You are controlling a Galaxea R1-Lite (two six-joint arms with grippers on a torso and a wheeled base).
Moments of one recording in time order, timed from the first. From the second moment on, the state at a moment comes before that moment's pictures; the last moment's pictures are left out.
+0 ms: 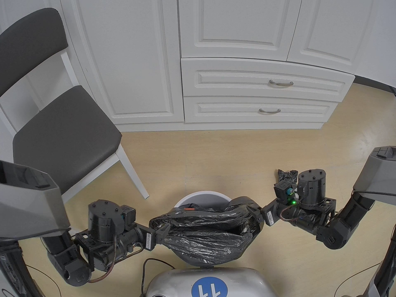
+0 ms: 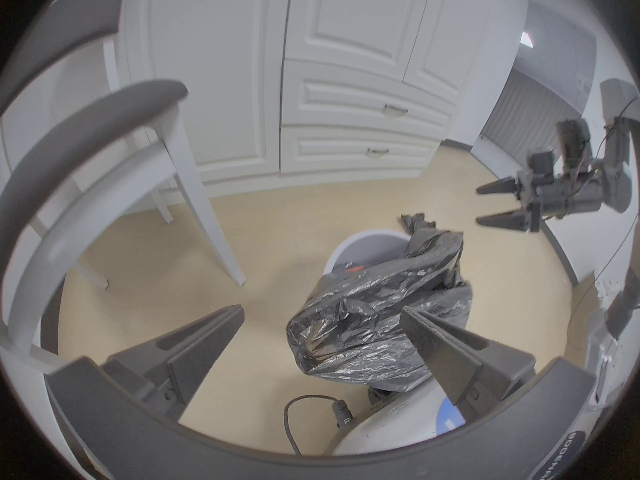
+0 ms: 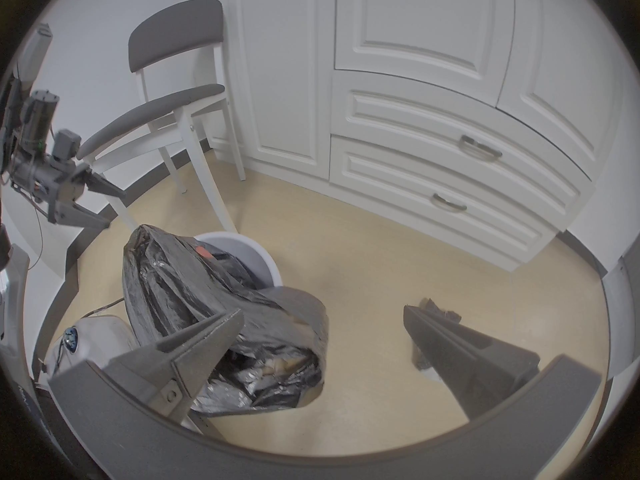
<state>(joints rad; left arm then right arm) -0.57 2.05 -0.27 -1.30 0.16 -0.10 0.48 2.06 -0.53 -1.13 -0.10 -0.24</state>
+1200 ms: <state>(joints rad) -0.62 1.61 -0.02 -1.37 0.19 -0.18 0.76 2.16 -1.05 -0.45 -0.36 -0.52</state>
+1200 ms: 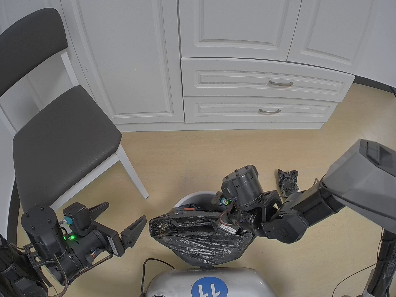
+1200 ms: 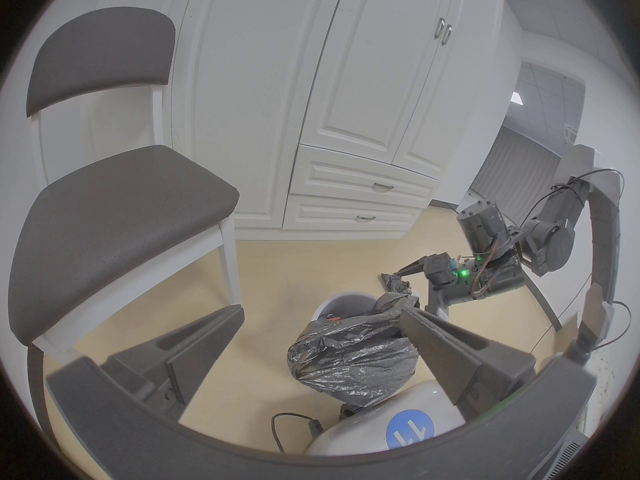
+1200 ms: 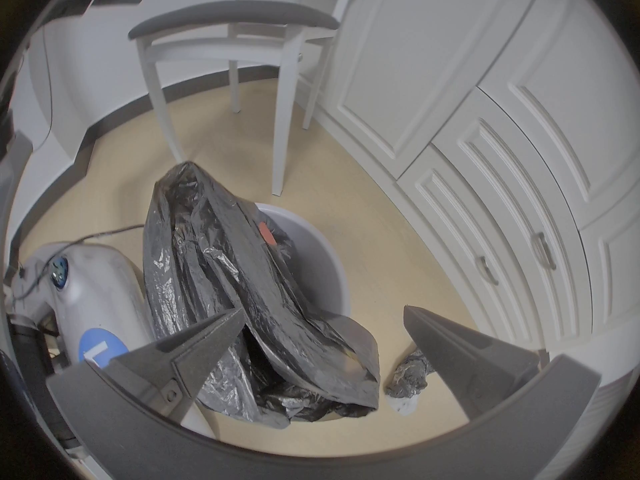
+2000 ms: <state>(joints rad) -0.56 1.66 -0.02 -1.37 0.19 -0.17 0.72 2.38 -1.31 -0.45 -0.39 -0.51</state>
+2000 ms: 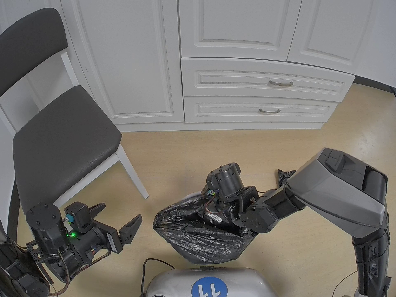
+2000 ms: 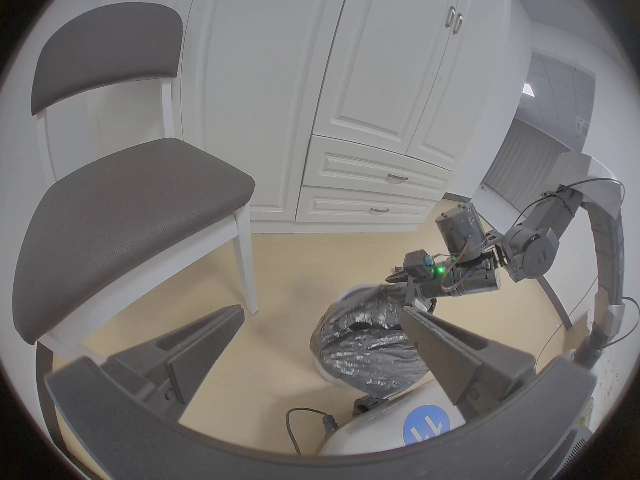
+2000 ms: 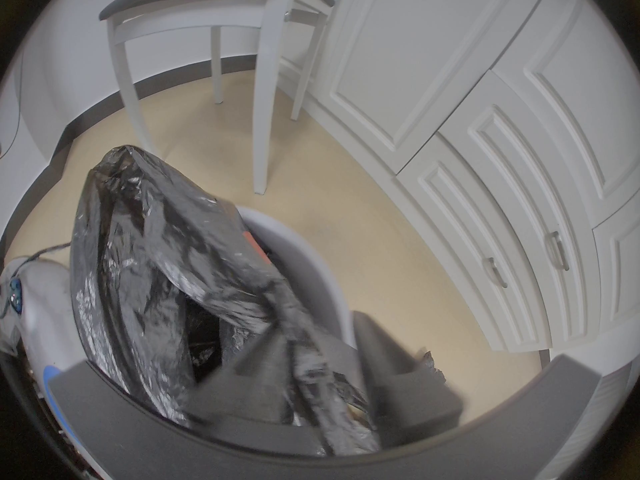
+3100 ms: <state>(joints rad) -0.56 1.70 -0.02 -1.37 0.19 -0.17 0.70 2.59 -1.61 -0.57 -0.49 -0.29</state>
